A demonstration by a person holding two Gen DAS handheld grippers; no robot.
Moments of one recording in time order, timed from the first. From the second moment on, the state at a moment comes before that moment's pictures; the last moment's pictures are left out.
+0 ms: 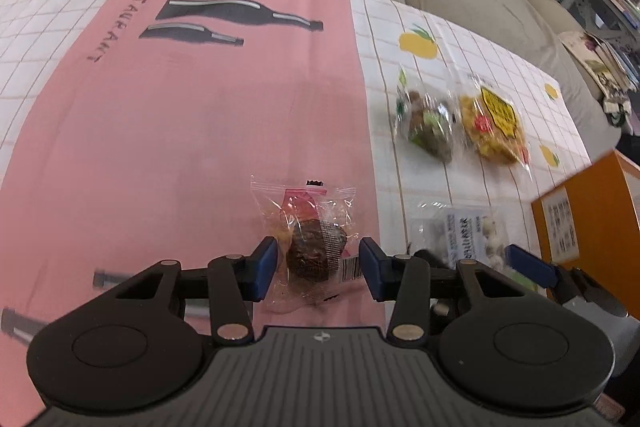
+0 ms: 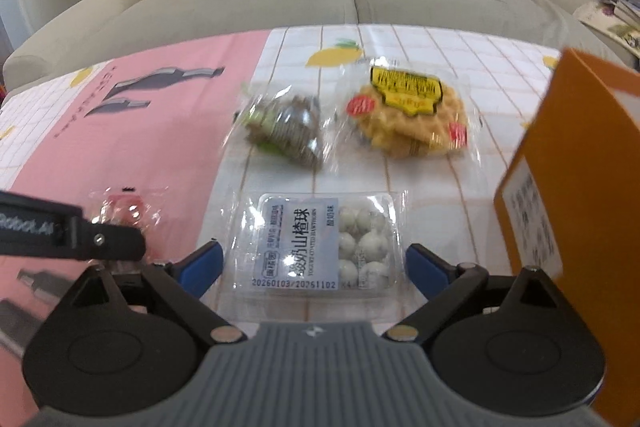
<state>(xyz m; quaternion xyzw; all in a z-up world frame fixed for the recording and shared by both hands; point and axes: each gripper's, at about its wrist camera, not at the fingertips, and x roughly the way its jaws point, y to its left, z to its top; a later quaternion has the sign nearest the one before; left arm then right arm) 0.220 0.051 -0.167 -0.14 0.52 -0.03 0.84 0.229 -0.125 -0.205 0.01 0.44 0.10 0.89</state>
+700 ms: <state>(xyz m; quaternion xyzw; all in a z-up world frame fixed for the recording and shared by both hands) 0.138 0.060 -0.161 -0.13 0.54 -0.04 0.83 0.143 -0.157 -0.176 0.07 0.49 0.13 0.86</state>
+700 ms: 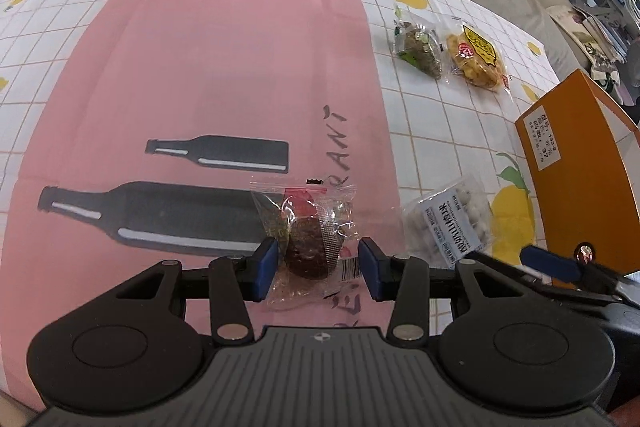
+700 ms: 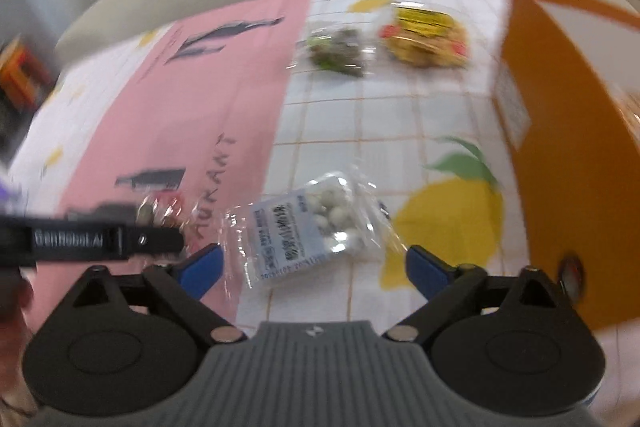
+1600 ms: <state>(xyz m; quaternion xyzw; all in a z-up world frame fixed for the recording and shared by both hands) 0.141 0.107 -0.161 -0.17 0.51 0.01 0.84 0.179 -0.102 -0.186 0.01 0.46 0.13 0.88</state>
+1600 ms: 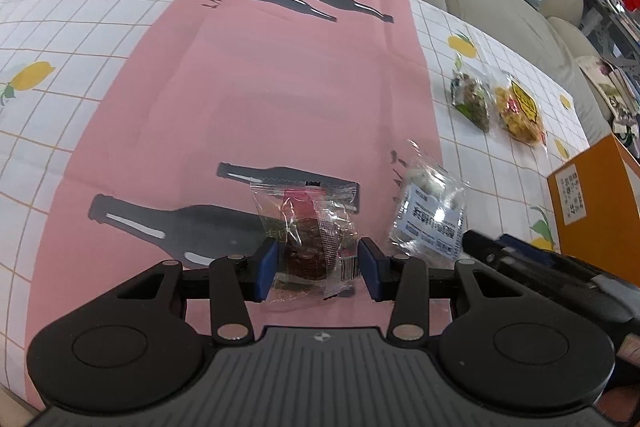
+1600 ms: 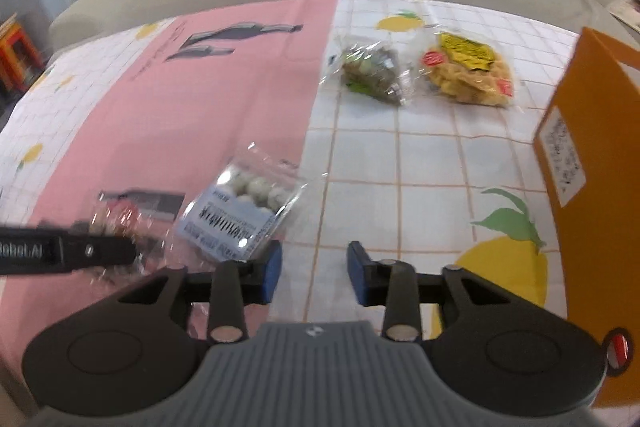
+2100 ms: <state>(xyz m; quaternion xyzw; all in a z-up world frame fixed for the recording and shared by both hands) 0.136 0.124 -0.168 -0.19 0.51 0.02 0.84 0.195 -0.062 -0.200 0.05 0.50 0.10 0.86</state>
